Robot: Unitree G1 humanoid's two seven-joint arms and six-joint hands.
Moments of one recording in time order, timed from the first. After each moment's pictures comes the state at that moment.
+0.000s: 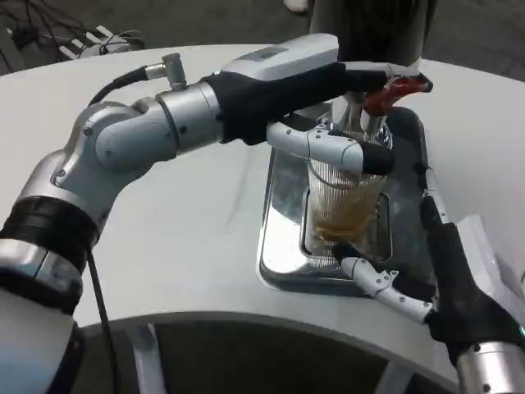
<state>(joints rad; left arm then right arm) -1.31 0.45 -0.33 1.04 0.27 -0.88 -0.54 -0.05 0.05 0.16 -0.50 -0.84 0.36 0.05</state>
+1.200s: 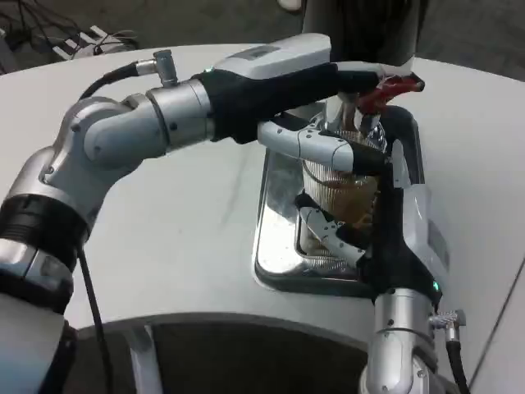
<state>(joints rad) -1.31 0.48 -0.31 1.02 0.26 -0.88 -0.58 -0.43 0.11 0.20 0.08 -0.63 0.34 -0.44</state>
